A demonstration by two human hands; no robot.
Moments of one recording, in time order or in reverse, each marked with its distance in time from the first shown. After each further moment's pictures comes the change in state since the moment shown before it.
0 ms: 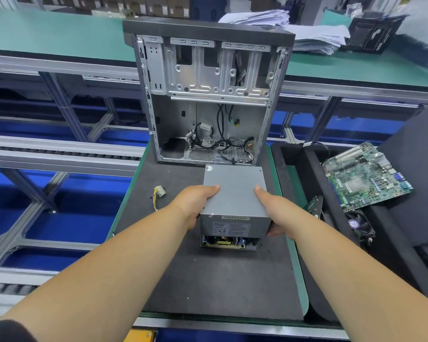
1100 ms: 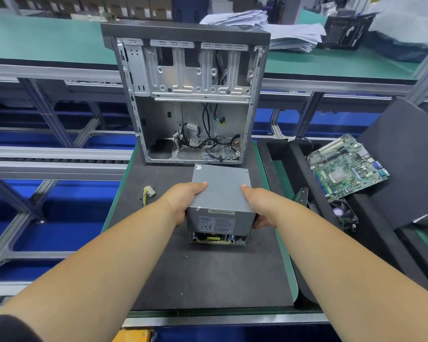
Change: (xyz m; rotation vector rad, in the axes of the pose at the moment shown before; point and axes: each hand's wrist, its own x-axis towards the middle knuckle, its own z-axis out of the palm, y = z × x) left_hand -0.003 0.007 0.004 0.042 0.027 -0.069; right_hand -0.003 -0.009 0.009 -0.047 -0.001 0.104
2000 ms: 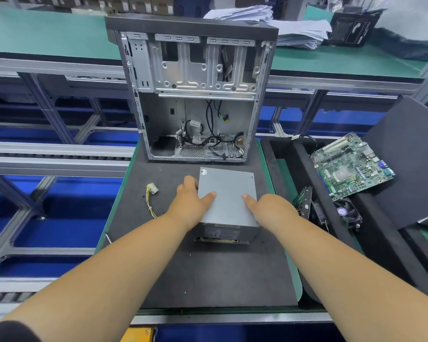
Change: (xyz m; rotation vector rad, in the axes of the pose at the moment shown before) left_hand -0.008 -0.021 -0.001 0.814 0.253 0.365; right_hand 0.026 0.027 0.001 -0.816 0.384 -0.141
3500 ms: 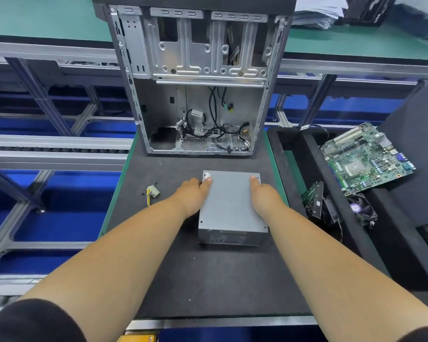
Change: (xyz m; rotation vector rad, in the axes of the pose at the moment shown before) left_hand 0.059 -0.018 0.004 0.188 -0.255 -0.128; right_hand 0.057 -0.032 0.028 0.653 -0.041 0.133
